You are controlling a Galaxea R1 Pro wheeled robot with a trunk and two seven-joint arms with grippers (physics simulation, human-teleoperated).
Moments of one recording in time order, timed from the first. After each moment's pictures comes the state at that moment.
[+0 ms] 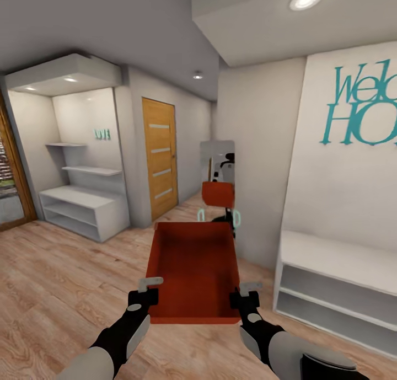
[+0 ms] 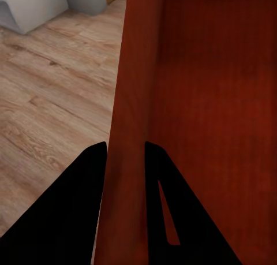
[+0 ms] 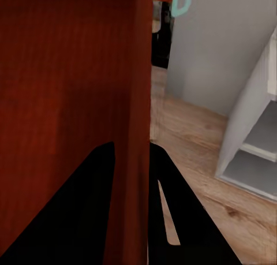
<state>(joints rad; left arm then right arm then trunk) -0.58 -0.07 -0.23 -0.49 0.21 0.03 0.30 -0.76 0.15 1.41 0.00 -1.26 -0.36 -0.24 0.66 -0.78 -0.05</state>
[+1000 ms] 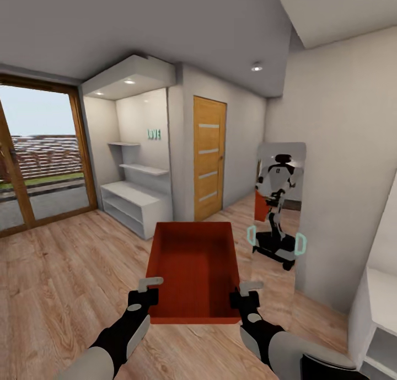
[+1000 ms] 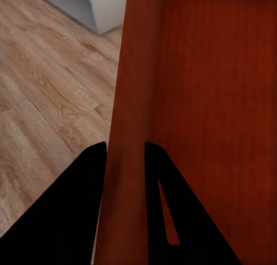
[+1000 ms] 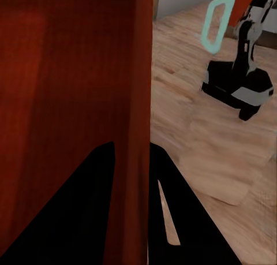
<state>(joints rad) -0.59 -0.07 -0.23 -0.49 0.21 0.03 0.30 -0.76 0.15 1.41 0.00 -1.26 -0.36 -0.24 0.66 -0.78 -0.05</state>
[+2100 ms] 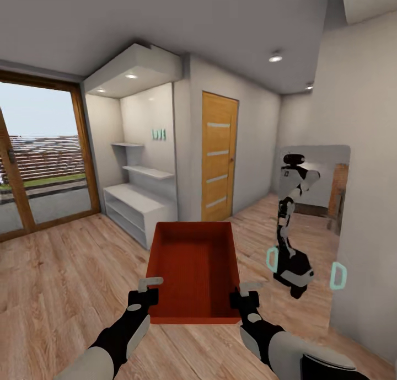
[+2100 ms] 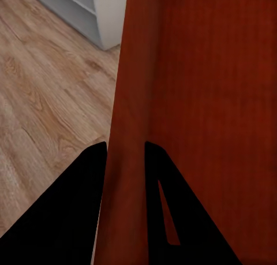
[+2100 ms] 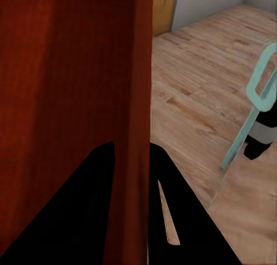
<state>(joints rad) -0.59 -0.07 -0.23 -0.49 0.21 0.03 0.30 -0.76 0.15 1.41 0.00 -1.26 -0.36 -0.24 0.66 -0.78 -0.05</state>
